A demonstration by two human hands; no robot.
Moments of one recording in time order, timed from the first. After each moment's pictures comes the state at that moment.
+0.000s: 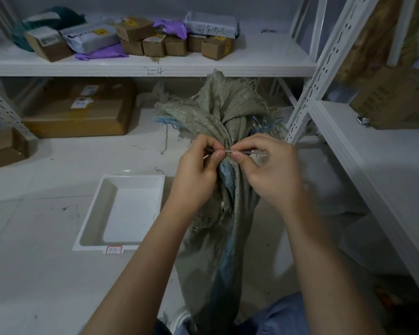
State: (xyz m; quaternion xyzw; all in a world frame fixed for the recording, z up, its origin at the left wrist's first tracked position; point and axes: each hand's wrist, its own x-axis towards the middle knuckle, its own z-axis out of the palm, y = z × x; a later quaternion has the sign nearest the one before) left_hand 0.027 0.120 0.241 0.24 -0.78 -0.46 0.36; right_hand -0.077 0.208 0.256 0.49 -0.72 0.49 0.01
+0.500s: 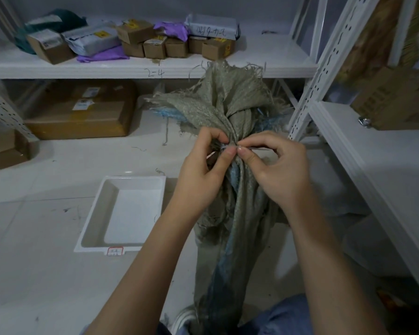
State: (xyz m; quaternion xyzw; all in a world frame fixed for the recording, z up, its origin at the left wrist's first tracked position) left_hand 0.029 0.130 0.254 0.19 -0.75 -0.52 0.36; right_hand -0.080 0.214 0.260 0.48 -0.69 0.54 0.01
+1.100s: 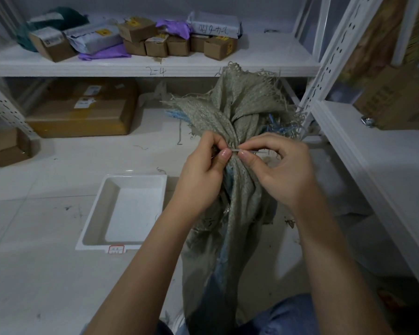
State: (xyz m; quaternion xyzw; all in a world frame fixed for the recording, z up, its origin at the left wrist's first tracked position) left_hand 0.031 0.126 0.250 0.24 -0.78 -0.49 0.33; right_hand -0.082 0.218 0.263 0.51 -0.68 0.53 -0.03
